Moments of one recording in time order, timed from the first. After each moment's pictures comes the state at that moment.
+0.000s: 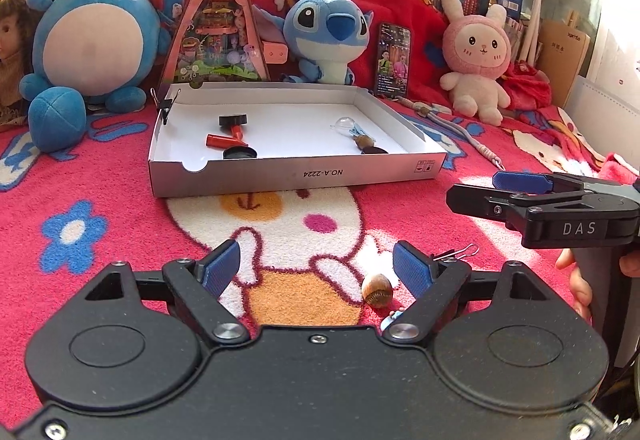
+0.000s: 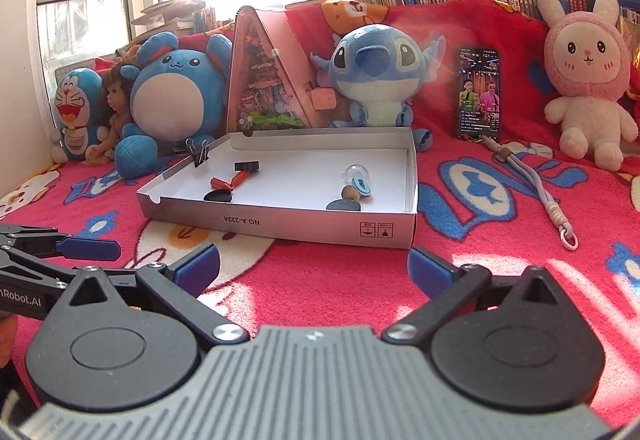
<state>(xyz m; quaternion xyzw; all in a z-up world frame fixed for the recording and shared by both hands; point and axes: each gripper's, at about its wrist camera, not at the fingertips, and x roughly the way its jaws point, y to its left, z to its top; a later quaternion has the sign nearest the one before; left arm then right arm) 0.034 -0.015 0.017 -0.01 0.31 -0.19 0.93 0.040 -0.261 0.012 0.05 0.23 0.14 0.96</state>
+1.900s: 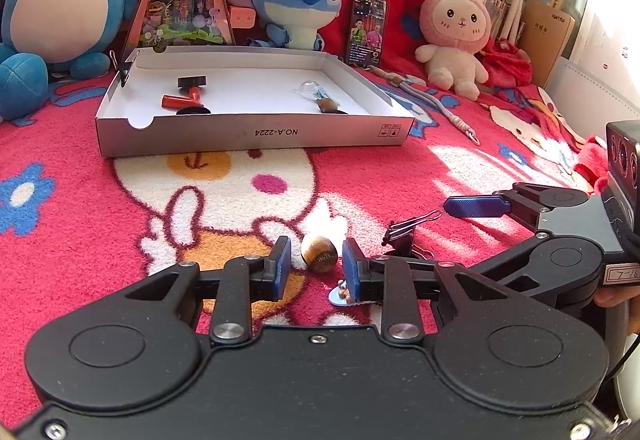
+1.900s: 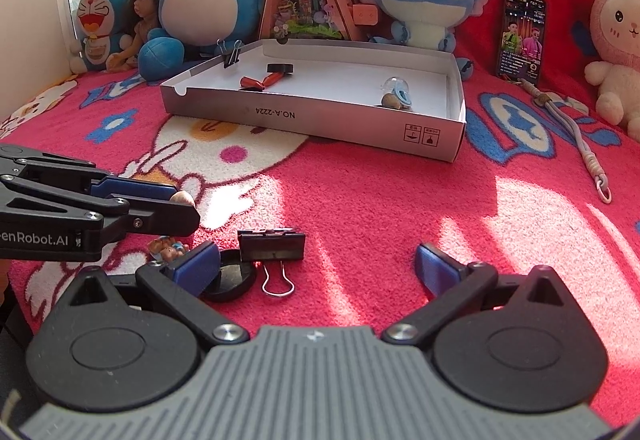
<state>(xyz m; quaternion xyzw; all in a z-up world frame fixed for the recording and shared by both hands) 0.033 -0.038 0.000 -0.03 0.34 -0.22 0.91 0.037 -0.235 -0.020 -0.02 0.33 0.17 0.93</state>
